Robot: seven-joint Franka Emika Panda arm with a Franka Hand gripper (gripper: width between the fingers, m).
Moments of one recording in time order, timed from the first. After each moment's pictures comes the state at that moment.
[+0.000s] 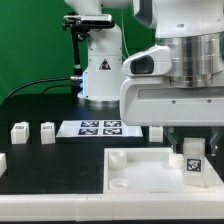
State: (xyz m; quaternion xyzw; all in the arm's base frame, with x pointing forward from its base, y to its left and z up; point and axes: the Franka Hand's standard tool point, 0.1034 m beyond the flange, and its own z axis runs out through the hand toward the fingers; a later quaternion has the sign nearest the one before) arm 0.645 0.111 0.082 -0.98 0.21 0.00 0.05
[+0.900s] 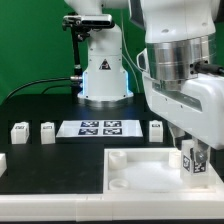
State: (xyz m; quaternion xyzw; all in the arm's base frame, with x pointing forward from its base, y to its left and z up) arm 0.640 0.106 0.079 -0.80 0.60 0.04 0.06
